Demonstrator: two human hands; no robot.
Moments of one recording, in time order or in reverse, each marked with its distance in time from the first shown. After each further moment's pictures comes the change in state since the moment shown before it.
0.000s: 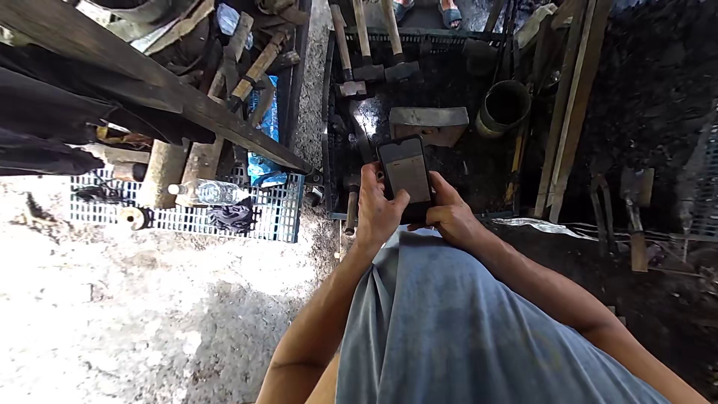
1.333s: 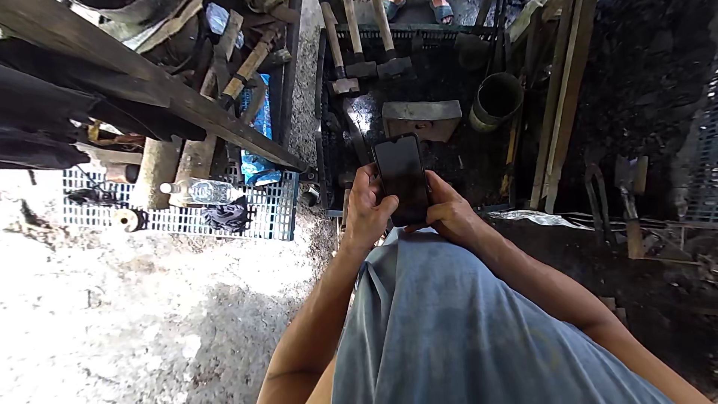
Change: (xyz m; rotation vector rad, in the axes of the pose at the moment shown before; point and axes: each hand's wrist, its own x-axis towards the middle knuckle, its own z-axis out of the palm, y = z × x) left_hand -0.012 -0.008 0.002 -0.272 -0.090 0.080; right_hand -0.022 0.008 -0.010 0.127 -0.108 0.011
